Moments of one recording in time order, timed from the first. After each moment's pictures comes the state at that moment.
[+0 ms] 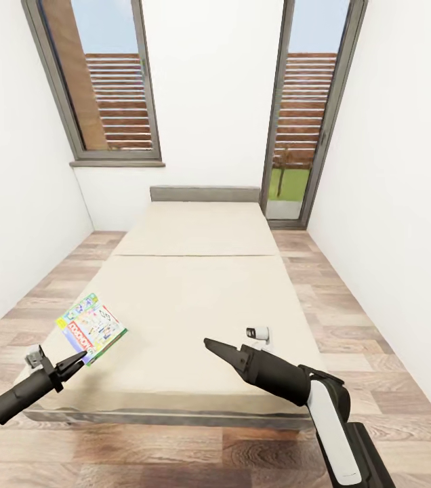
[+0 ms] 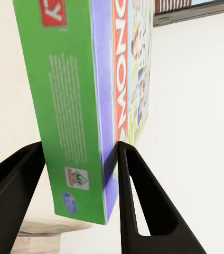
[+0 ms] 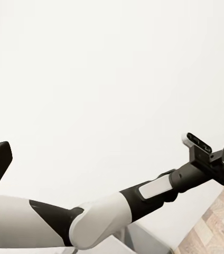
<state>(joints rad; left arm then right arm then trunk) -0.56 0.43 0.34 -0.47 0.63 0.75 -1.21 -0.28 0.11 0.08 -1.60 -0.70 0.88 0.94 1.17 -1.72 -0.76</state>
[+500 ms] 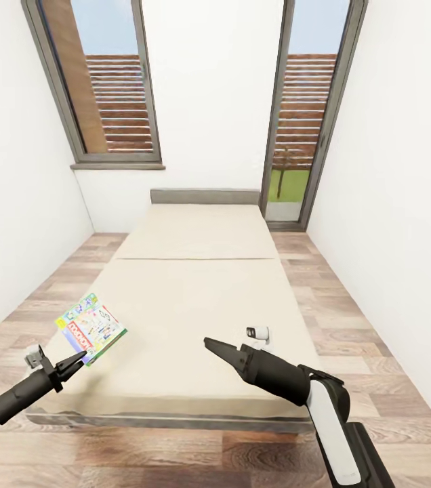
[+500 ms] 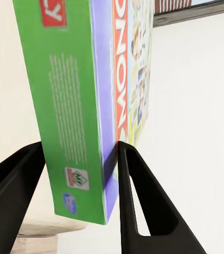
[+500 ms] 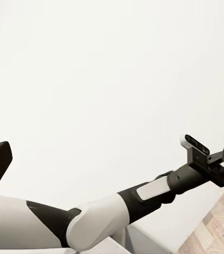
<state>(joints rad) -0.56 0.44 0.34 -0.47 0.63 0.75 -1.21 -0.28 0.11 0.08 -1.60 -0.69 0.87 0.94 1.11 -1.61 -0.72</state>
